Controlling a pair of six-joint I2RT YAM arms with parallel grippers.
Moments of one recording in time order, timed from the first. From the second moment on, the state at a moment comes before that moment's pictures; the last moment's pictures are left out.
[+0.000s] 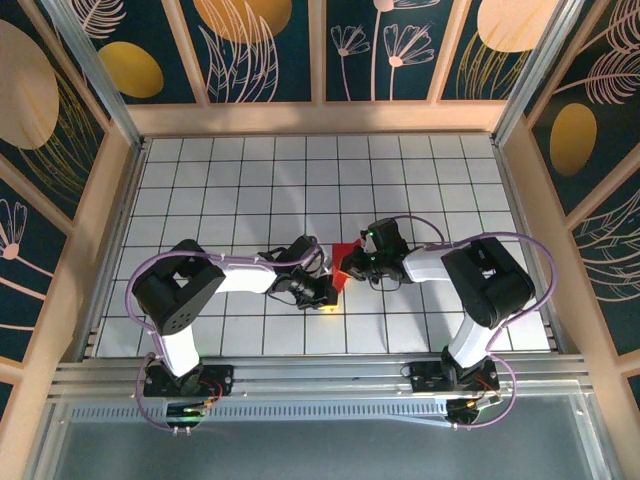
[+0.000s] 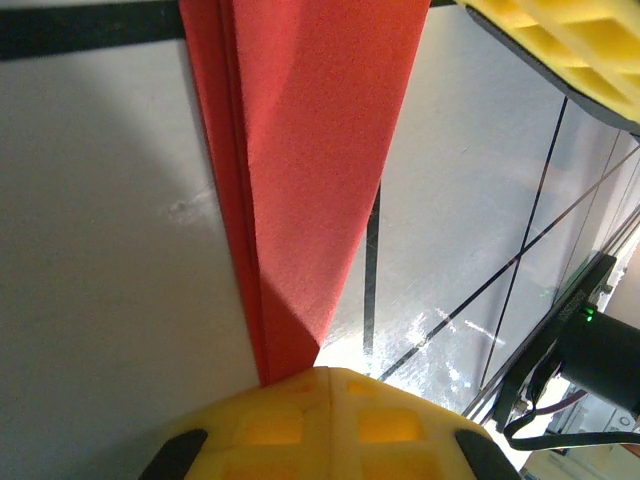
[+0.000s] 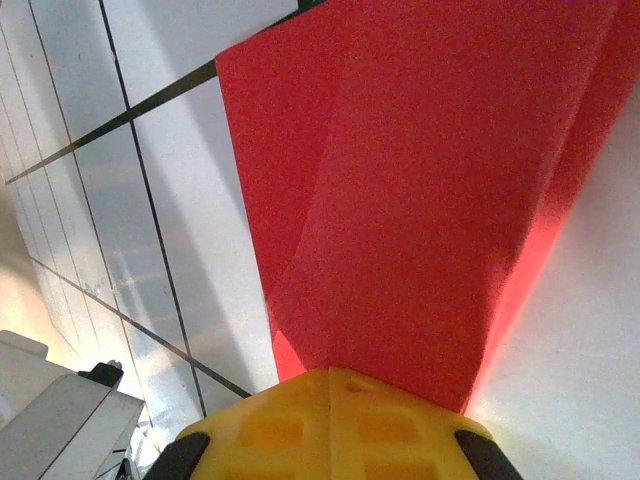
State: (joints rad) left arm -0.84 1.81 0.83 -0.06 0.60 -0.94; right arm 0.55 1.71 0.65 0.17 -0.51 0.90
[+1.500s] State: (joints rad) left arm -0.84 1.63 0.71 -0.04 0.60 -0.95; right arm 0.56 1.72 0.67 0.15 -0.52 0.89
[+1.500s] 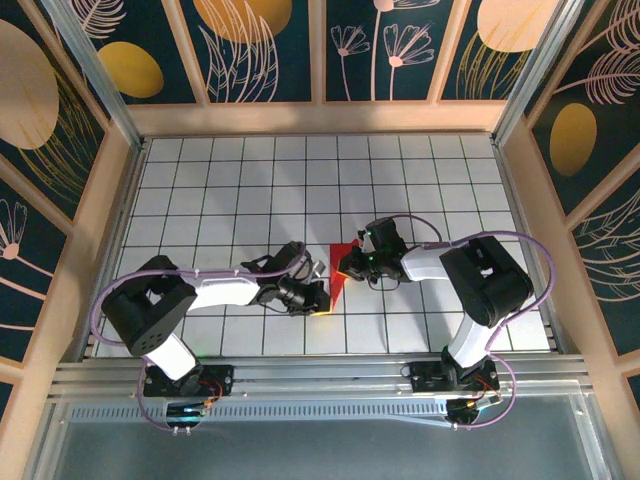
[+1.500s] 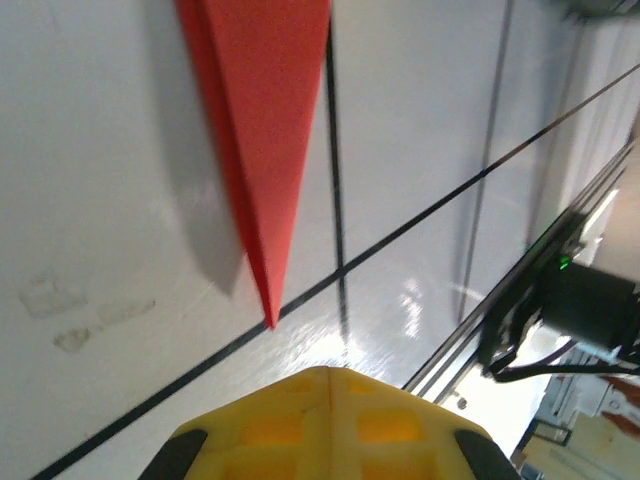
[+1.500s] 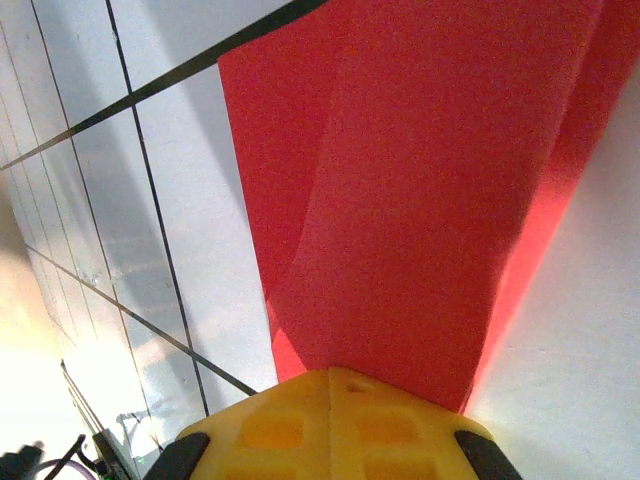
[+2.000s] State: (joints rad) left arm -0.81 1.83 0.91 -0.03 0.60 -0.94; right arm 0.56 1.72 0.67 0.15 -0.52 0.89
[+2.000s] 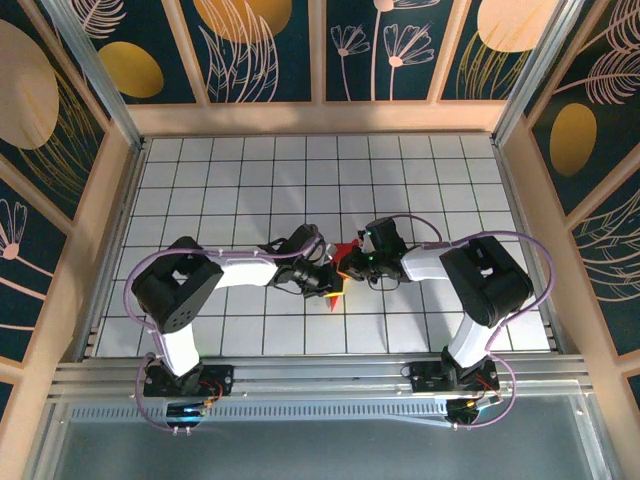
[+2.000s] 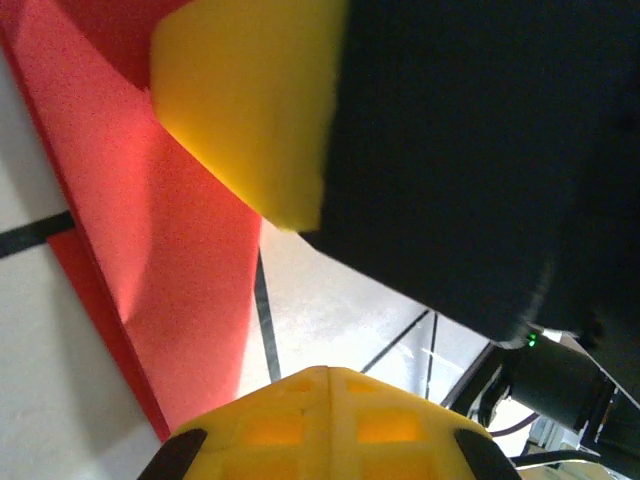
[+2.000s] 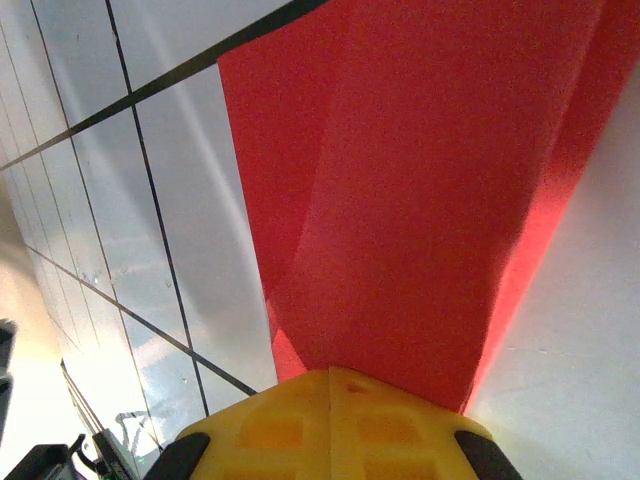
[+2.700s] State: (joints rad) left arm -0.81 1.91 0.94 0.00 0.55 -0.92; right arm 0.56 1.72 0.67 0.15 -0.52 0.89
